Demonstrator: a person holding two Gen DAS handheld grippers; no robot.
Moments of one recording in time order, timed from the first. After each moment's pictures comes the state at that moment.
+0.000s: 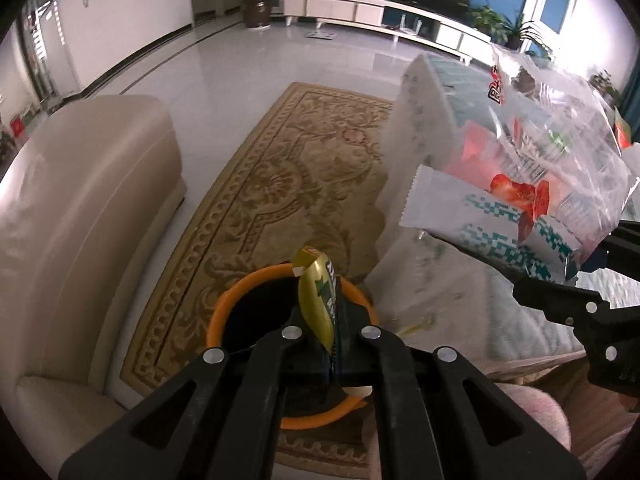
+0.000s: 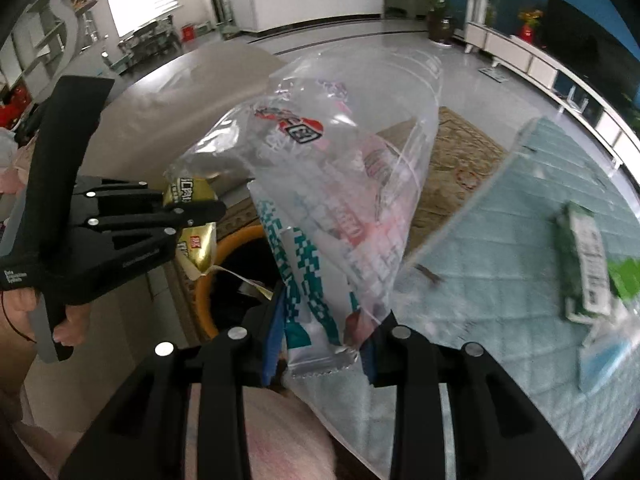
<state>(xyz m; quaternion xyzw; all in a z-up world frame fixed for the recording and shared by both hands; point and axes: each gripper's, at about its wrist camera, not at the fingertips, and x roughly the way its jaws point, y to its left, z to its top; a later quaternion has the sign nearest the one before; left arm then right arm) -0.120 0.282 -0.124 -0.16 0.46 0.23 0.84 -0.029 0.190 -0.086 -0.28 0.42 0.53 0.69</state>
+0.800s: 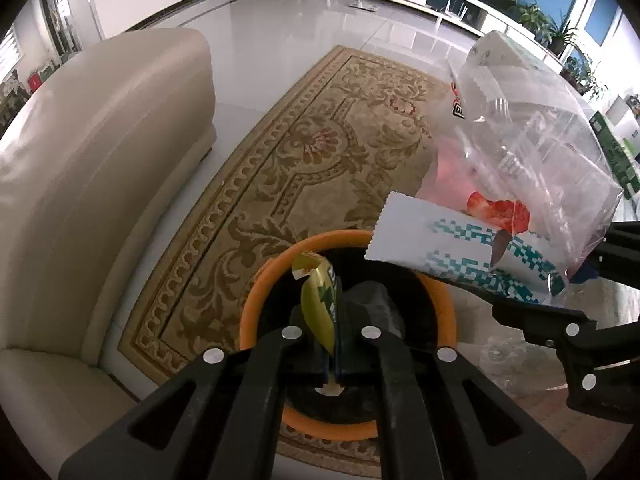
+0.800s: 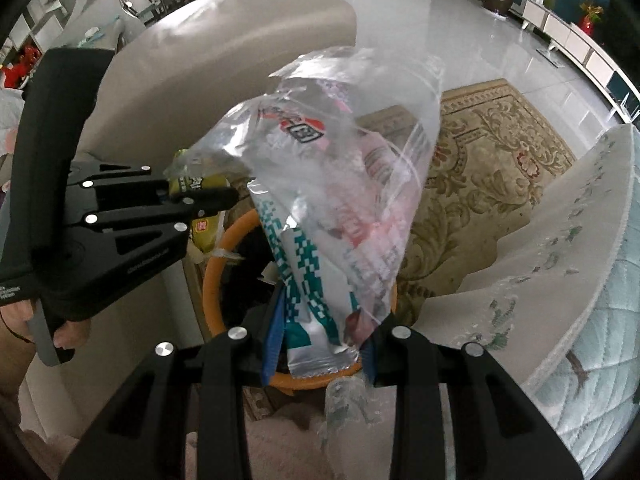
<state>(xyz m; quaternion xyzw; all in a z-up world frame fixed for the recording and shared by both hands) -0.138 0.352 -0.214 -0.21 0.50 0.26 0.80 -0.044 0.289 -0.172 -0.35 0.47 0.54 0.61</state>
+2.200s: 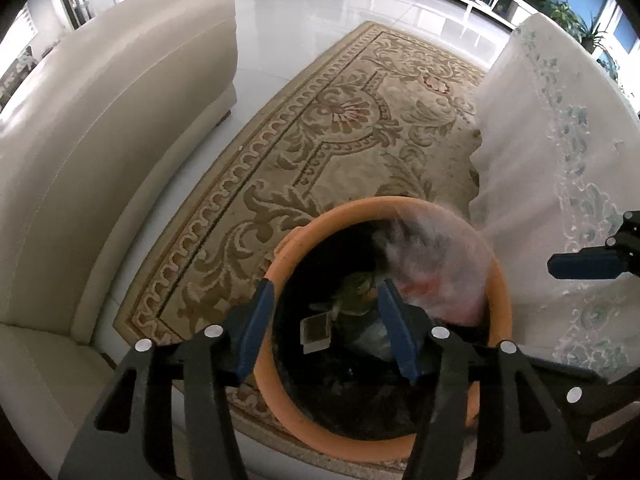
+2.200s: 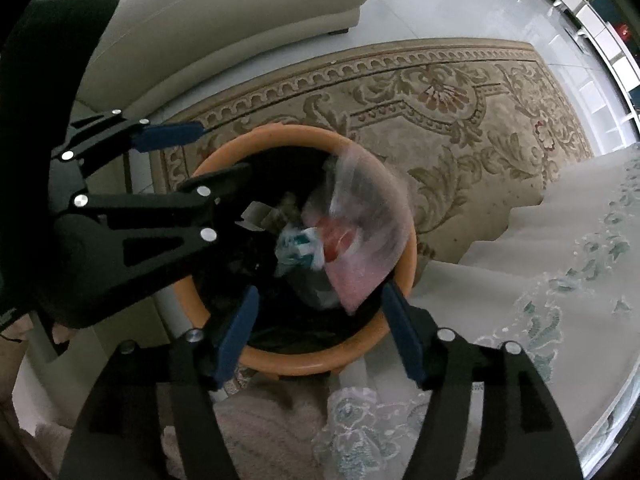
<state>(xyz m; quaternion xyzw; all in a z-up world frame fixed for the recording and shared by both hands) -0.145 0.373 -0.276 -0.23 0.52 0.29 0.77 -0.062 0.337 -0.246 -0.46 0.51 0.48 0.54</state>
